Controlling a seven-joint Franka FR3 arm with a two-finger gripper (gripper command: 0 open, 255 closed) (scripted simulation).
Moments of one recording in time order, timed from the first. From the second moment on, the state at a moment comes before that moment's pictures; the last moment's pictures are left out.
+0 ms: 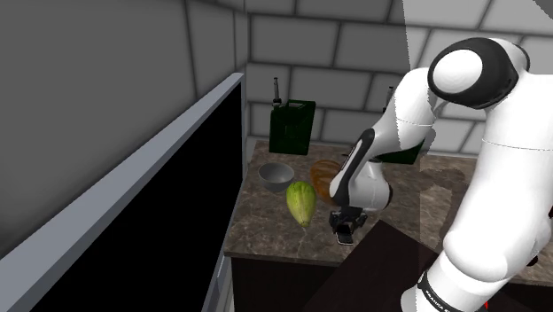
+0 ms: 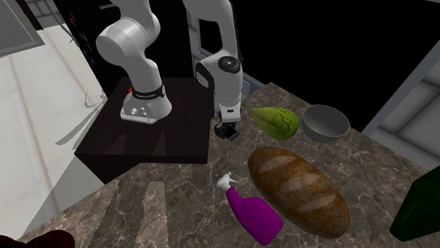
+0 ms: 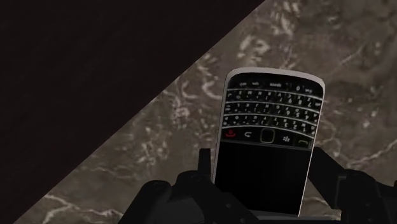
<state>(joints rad) -0.27 0.27 0.07 -2.81 0.61 3.06 -0.14</state>
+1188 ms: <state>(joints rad) -0.15 -0.13 -0.17 -2.89 0.11 2.76 0.25</state>
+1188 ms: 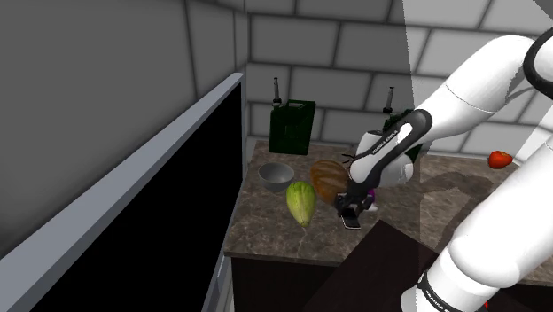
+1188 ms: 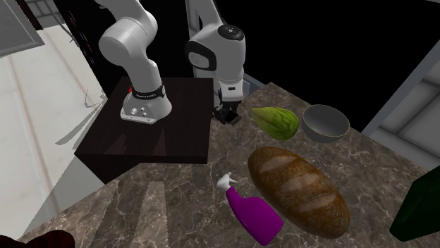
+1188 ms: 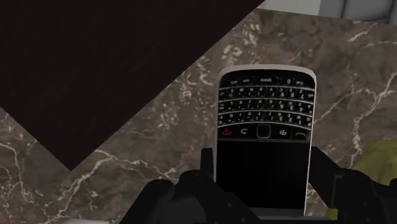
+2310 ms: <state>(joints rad) -0.16 -0.22 -0.13 -2.72 0.06 2.50 0.34</state>
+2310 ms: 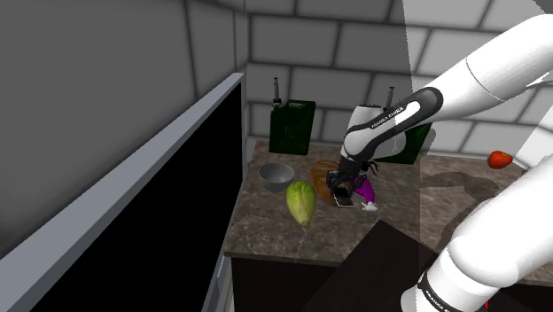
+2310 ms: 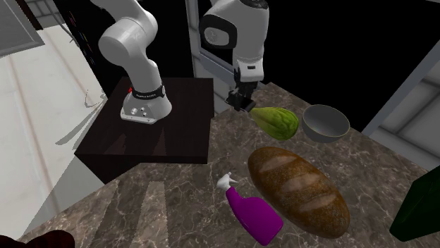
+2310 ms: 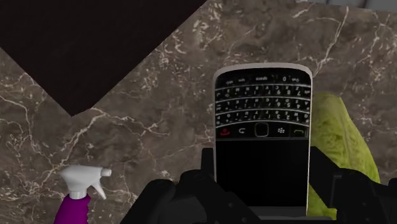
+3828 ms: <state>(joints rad) -0.10 0.58 -0.07 -1.60 0.12 2.17 0.44</state>
